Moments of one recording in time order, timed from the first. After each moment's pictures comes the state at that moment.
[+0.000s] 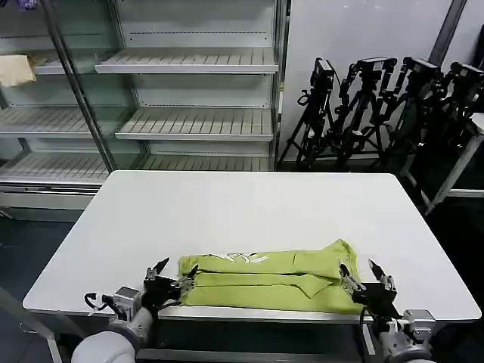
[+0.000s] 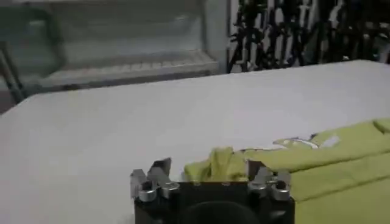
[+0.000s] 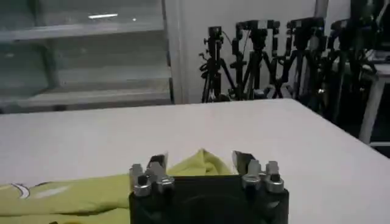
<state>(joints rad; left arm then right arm) 1.38 -1.01 -0.33 -2.22 -0.59 0.55 -0.32 -1.64 1.21 0.64 2.37 0.47 -0.42 0.22</state>
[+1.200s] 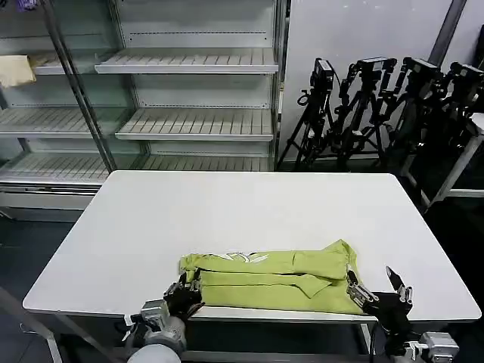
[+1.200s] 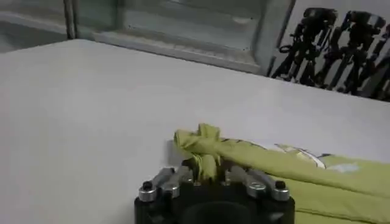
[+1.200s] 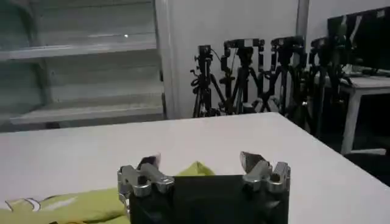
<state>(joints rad) 1.38 -1.28 -0.22 -2.14 -0.56 0.47 -0.54 -1.76 1.27 0.68 2.46 0.43 -0.38 0.22</state>
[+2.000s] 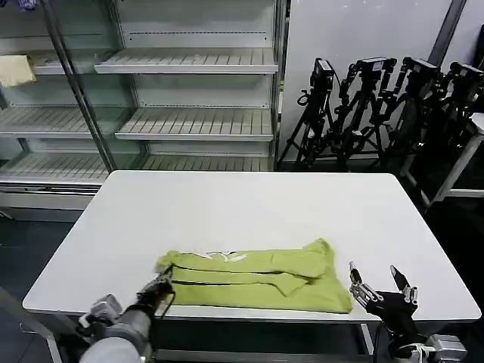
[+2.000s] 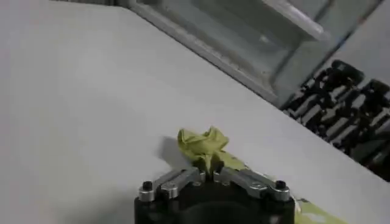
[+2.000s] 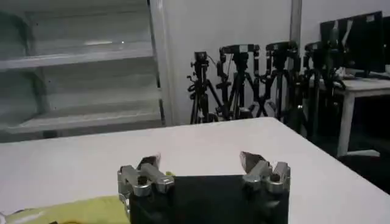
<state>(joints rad) 1.44 -1.21 -0.52 -2.17 -1.05 0.42 -0.51 -1.76 1.29 0.68 2.49 0.44 -0.38 0.23</state>
